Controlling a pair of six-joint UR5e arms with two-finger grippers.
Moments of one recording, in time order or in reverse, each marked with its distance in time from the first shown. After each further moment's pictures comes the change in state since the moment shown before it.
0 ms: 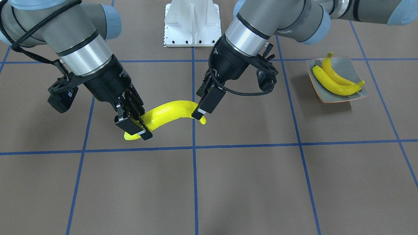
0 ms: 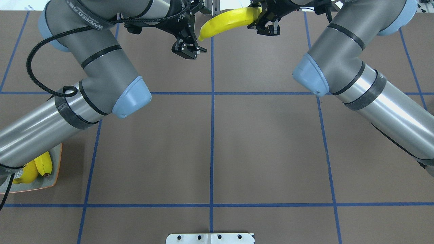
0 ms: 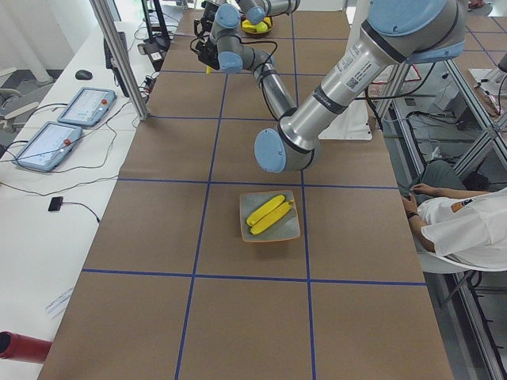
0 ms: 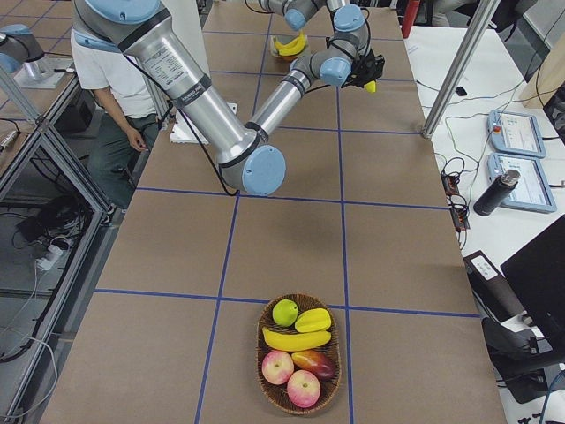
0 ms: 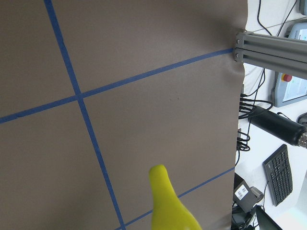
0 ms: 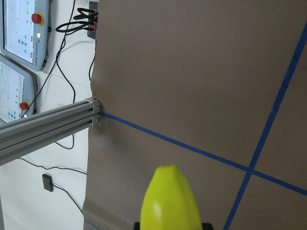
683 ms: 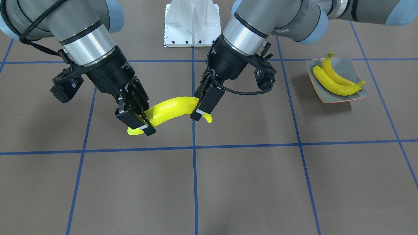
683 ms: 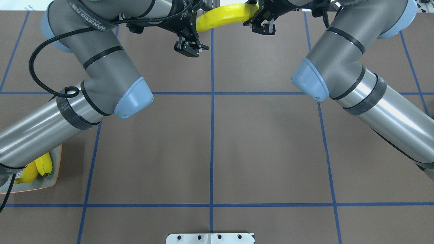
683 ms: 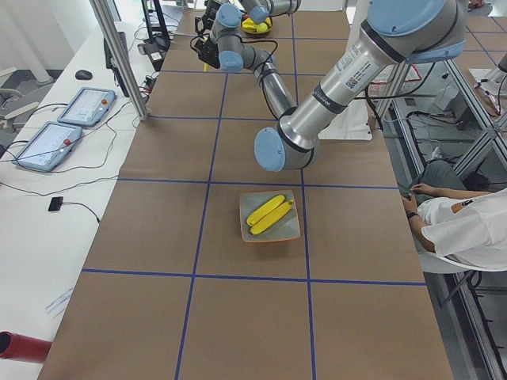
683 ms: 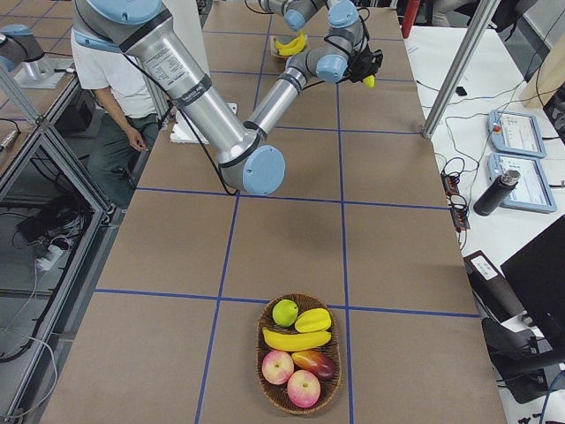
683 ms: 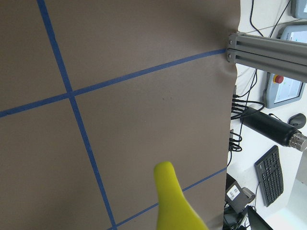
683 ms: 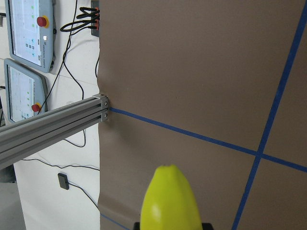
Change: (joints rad) left arm 0.004 -0.003 0.000 -0.013 0.031 -0.025; right arm -0.019 -0.001 0.034 0.008 -0.055 0.093
